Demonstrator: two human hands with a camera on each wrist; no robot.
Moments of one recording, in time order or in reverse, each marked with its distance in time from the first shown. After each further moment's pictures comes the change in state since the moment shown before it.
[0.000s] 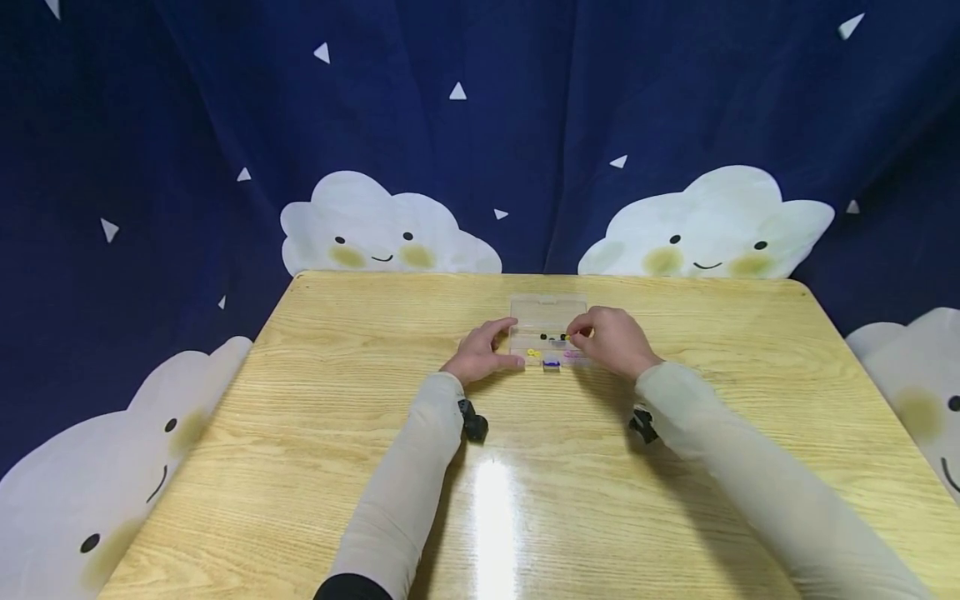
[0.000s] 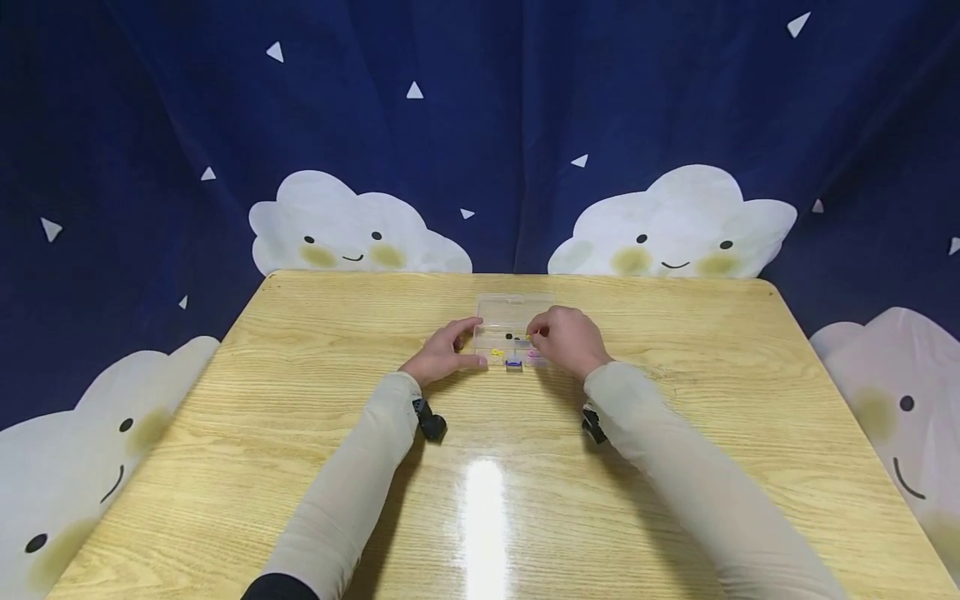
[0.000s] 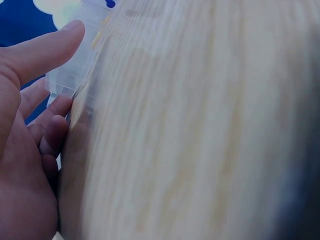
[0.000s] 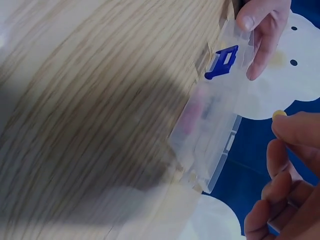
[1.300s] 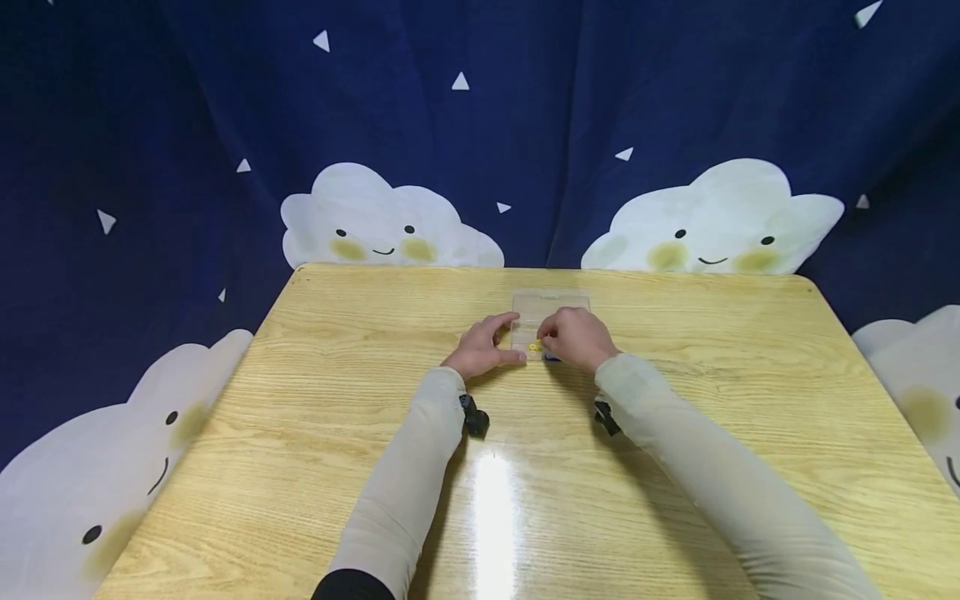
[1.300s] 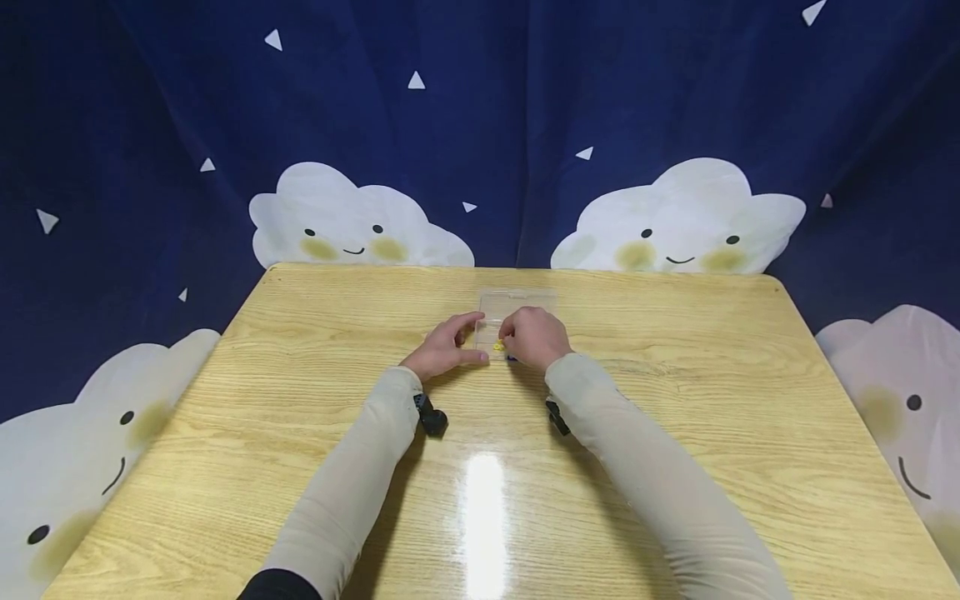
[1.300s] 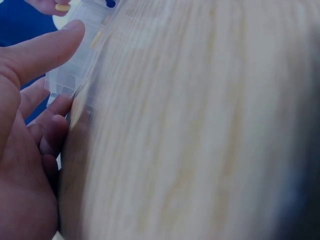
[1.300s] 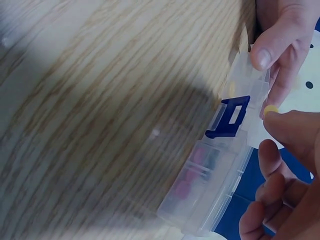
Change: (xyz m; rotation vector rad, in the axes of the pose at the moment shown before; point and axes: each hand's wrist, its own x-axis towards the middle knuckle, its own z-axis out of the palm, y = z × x) left_hand 0.004 -0.002 0.000 0.058 0.006 0.023; right_hand 0.025 -0.029 0.030 -0.047 -0.125 0.008
